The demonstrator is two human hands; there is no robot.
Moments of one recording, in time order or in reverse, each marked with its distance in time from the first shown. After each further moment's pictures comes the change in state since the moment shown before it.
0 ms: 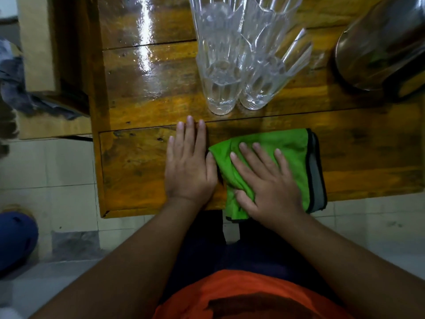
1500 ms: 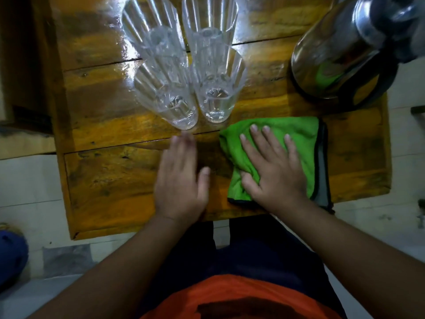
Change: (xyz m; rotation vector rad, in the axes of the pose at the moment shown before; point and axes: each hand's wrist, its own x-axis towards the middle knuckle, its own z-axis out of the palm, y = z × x) left_hand 0.003 0.045 0.003 -0.018 -0.034 0.113; right_hand 0.011 0.076 -0.025 -0.039 0.037 0.148
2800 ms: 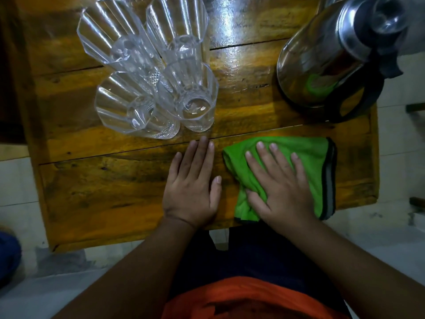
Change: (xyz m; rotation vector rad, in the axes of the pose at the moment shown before) left_hand 0.016 0.039 0.030 0.133 0.021 0.134; right_hand -0.023 0.037 -0.008 0.035 -0.090 0.030
